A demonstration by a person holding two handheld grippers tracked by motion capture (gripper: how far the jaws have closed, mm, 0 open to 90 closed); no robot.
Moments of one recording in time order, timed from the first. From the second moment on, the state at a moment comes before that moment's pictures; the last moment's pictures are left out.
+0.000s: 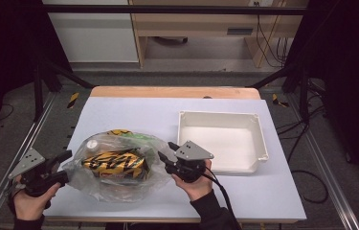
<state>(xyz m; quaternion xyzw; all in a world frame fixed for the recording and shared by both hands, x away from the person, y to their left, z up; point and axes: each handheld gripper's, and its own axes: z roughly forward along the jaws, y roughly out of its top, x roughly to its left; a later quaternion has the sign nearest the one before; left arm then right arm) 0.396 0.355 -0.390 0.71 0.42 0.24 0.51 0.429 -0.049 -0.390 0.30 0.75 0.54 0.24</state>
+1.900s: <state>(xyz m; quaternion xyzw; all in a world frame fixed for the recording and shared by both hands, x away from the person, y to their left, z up) 0.486 0.337 -0.434 0.73 0.47 0.23 0.44 0.501 -0.002 -0.413 0.37 0.78 0.42 0.27</state>
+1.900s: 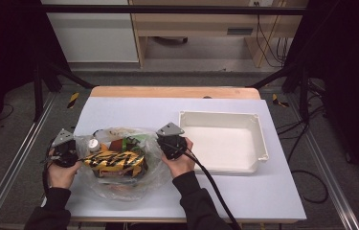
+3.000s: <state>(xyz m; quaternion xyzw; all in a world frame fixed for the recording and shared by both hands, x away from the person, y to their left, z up) 0.494 0.335 -0.451 0.73 0.48 0.19 0.44 0.487 -0.036 -0.371 0.32 0.75 0.54 0.22</state>
